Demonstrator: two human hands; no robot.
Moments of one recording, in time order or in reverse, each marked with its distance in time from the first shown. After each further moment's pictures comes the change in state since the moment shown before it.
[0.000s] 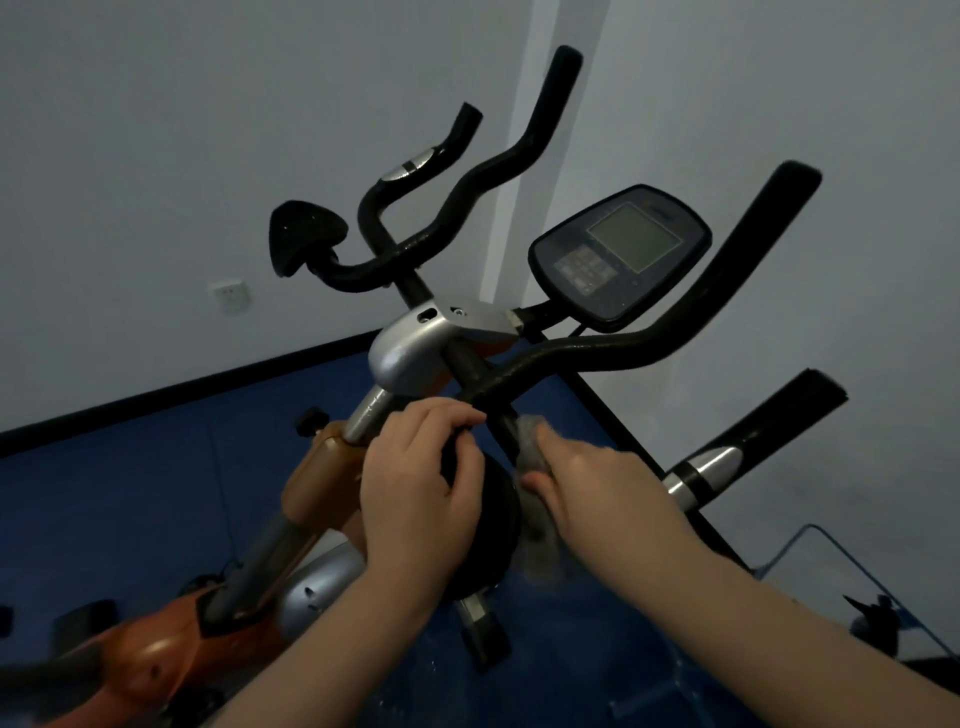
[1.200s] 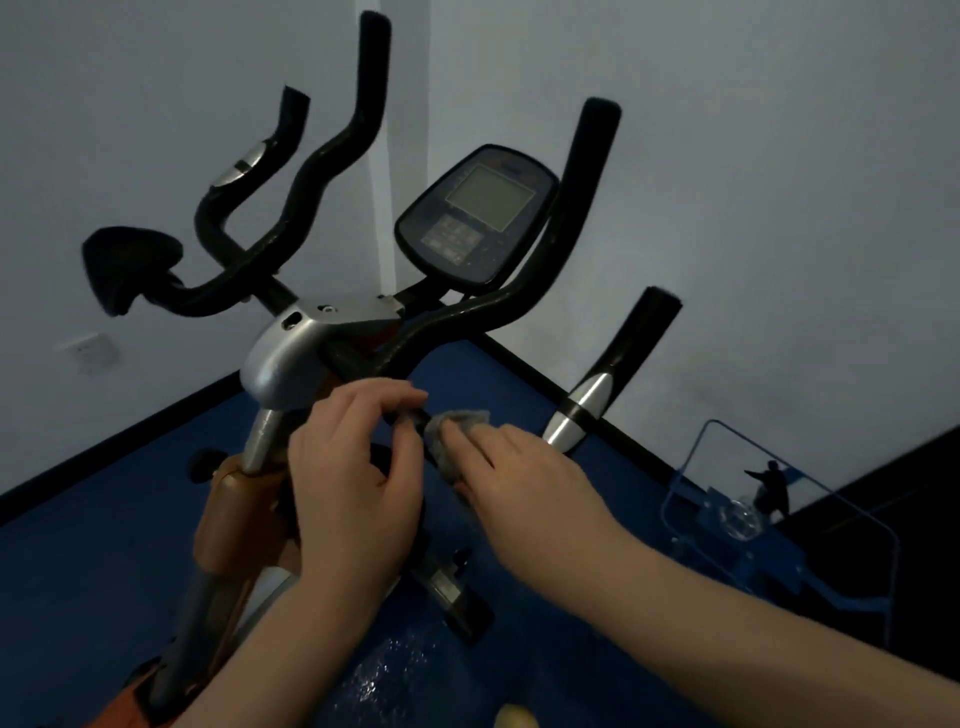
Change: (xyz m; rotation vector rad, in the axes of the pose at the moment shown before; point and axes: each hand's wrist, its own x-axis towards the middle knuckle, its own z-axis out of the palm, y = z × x) left_hand 0.005 0.029 0.007 -0.127 -0.149 0.099; right_hand -0.042 0.005 0.018 -0.206 0.147 0.021
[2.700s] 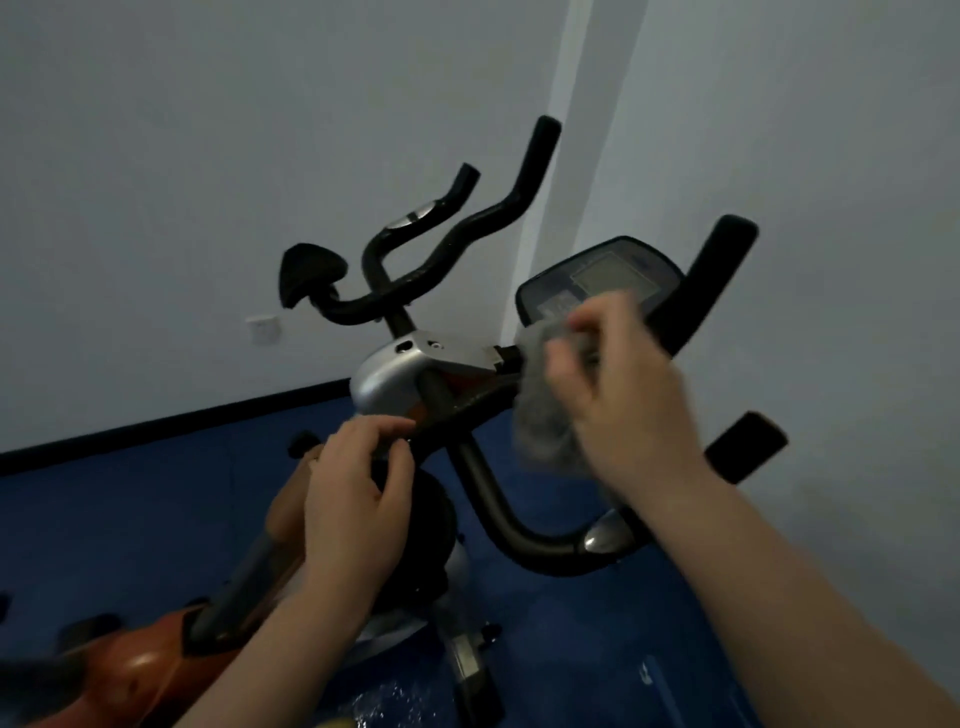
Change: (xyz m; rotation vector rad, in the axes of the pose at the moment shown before) left_hand -0.008 -0.015 -0.005 0.097 0.249 -0.313; right_hand 0.086 0.052 -0.064 0.600 0.381 0.026
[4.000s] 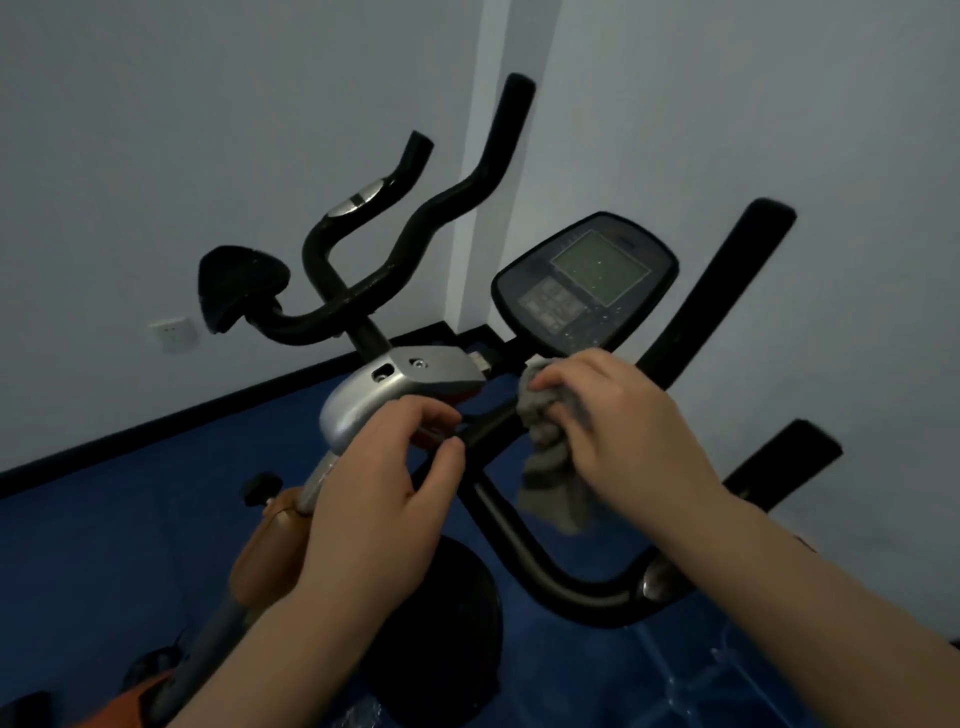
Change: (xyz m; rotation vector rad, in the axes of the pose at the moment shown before) left_hand 0.063 0.011 -0.007 -0.140 -0.421 0.035; right_hand 0.010 0.019 0.035 -0.263 -0.184 0.044
